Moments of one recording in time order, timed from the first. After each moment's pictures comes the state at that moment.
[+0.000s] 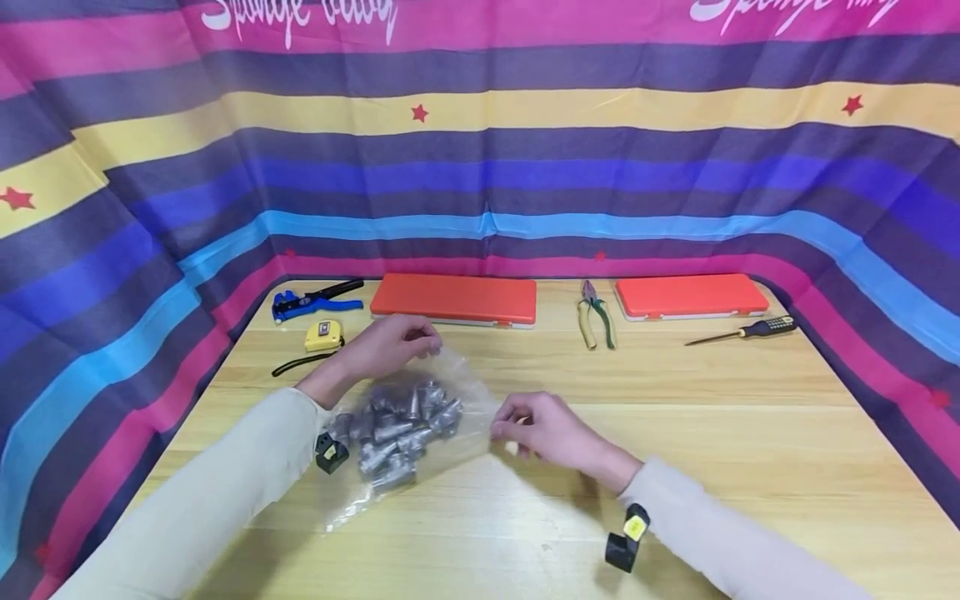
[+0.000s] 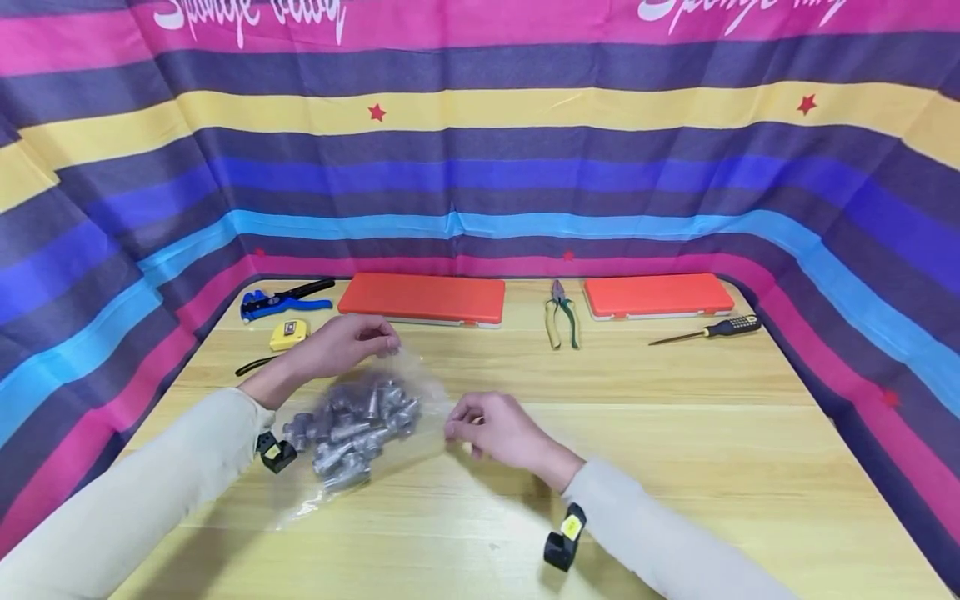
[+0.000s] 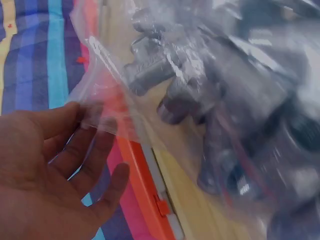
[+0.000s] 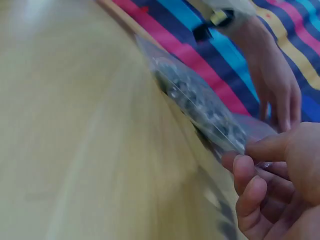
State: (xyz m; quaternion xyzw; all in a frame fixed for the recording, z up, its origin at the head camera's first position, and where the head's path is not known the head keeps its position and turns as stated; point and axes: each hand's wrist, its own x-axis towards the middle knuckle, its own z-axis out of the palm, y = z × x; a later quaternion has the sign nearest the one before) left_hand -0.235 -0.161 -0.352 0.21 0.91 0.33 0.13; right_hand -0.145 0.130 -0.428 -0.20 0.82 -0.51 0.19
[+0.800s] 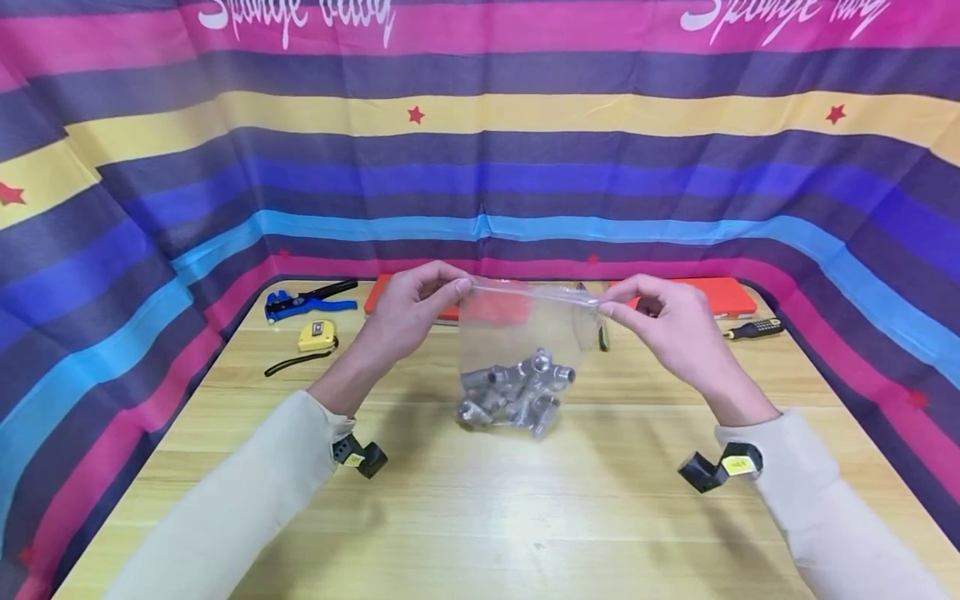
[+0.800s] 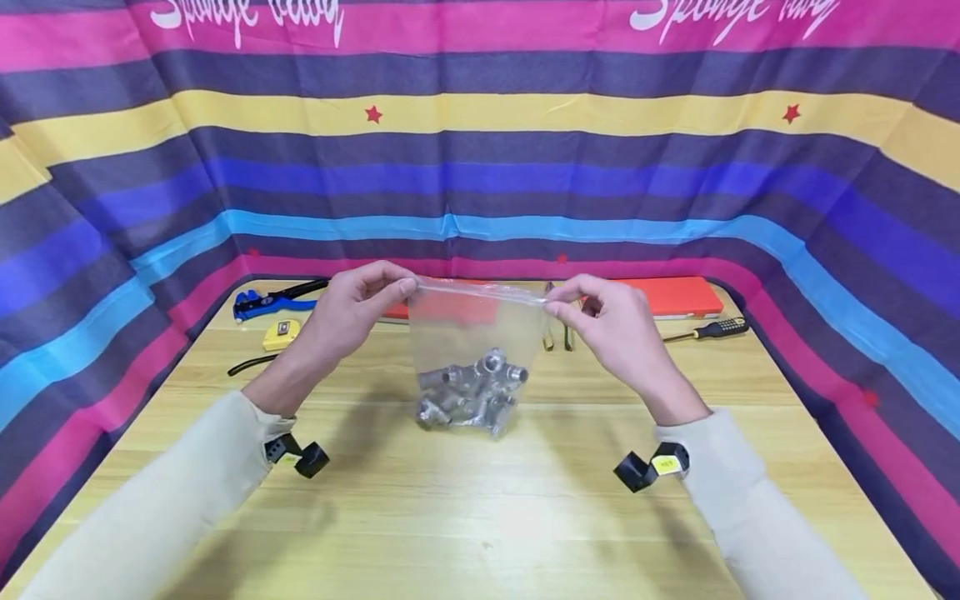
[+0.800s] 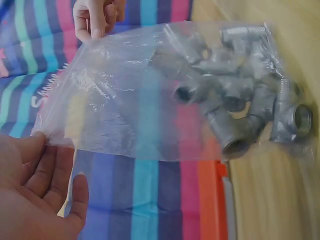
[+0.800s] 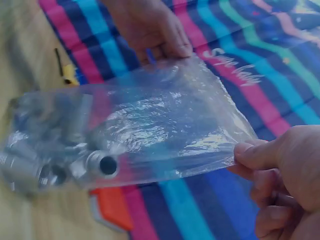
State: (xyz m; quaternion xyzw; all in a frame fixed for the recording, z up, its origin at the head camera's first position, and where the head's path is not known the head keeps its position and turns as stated) left_hand -0.205 -0.104 -0.298 0.21 0.81 0.55 -0.01; right_hand -0.162 0.236 -0.300 -0.10 0.90 -0.39 -0.15
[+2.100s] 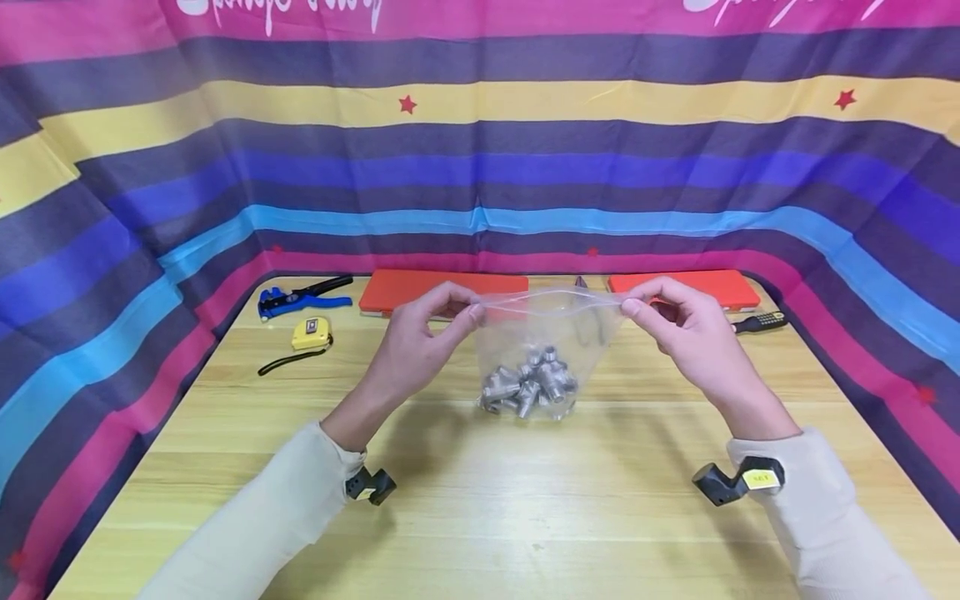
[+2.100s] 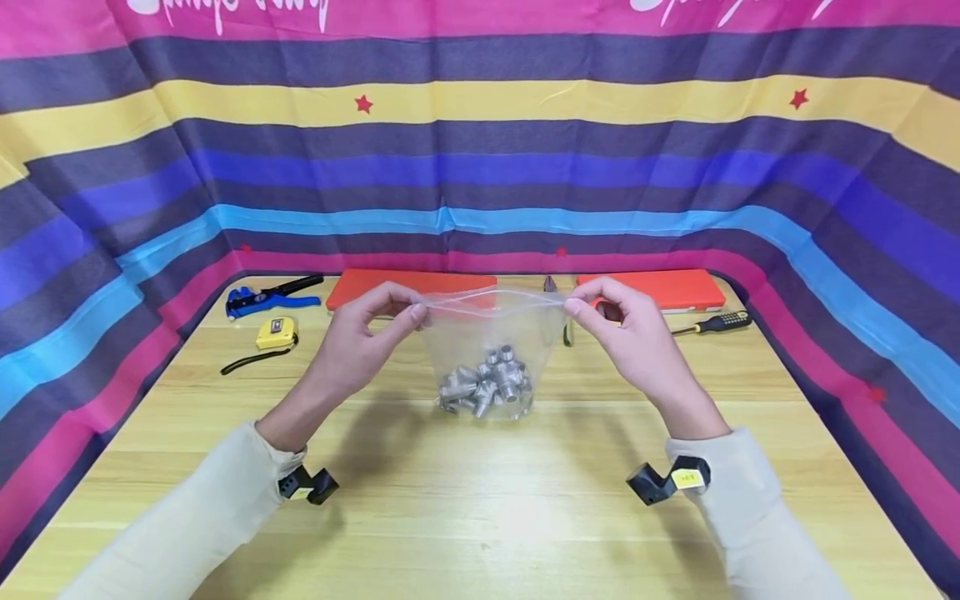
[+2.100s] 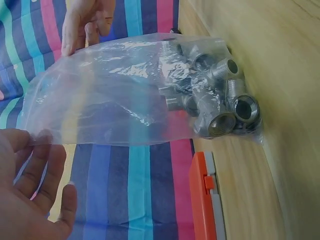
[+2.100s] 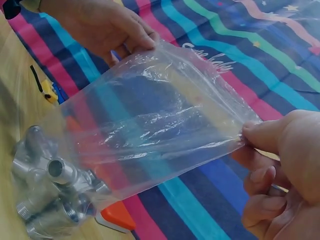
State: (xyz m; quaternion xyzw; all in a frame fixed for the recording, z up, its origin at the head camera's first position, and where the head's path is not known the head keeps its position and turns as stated) left_hand -0.184 -0.086 -0.325 0.25 0.81 0.51 -0.09; right_hand -0.157 0.261 -0.320 -0.10 0.85 -0.51 -0.11
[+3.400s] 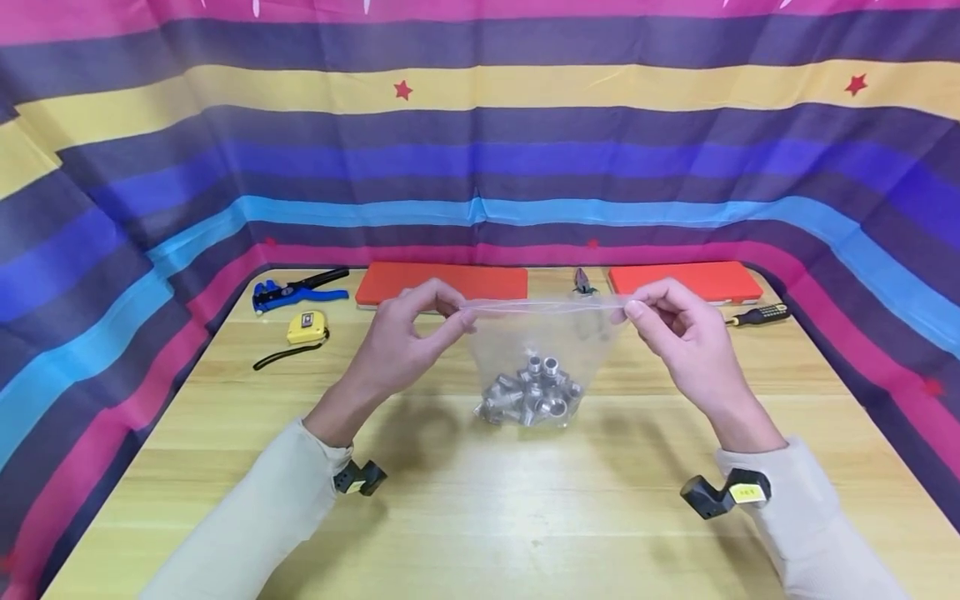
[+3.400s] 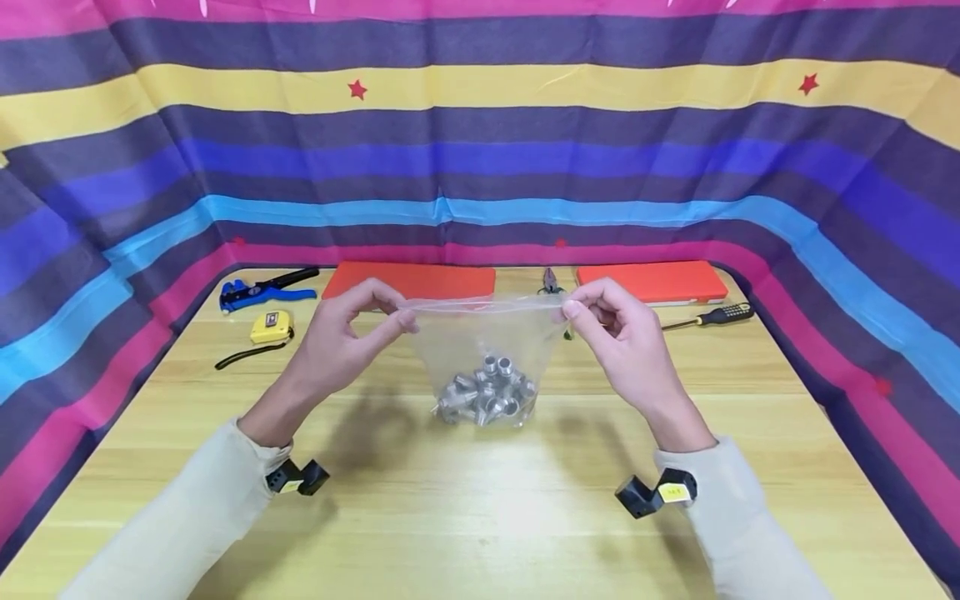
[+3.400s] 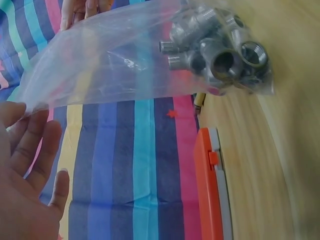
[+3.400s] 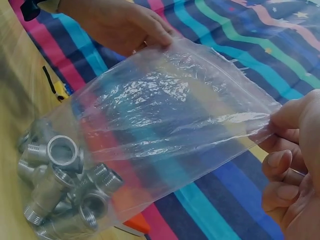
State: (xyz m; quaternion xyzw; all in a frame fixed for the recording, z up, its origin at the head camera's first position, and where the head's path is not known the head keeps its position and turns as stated) left_hand -0.188 -0.101 -0.325 0.29 0.82 0.49 -0.10; right_hand -0.150 0.246 -0.334 -0.16 0.79 -0.57 -0.18
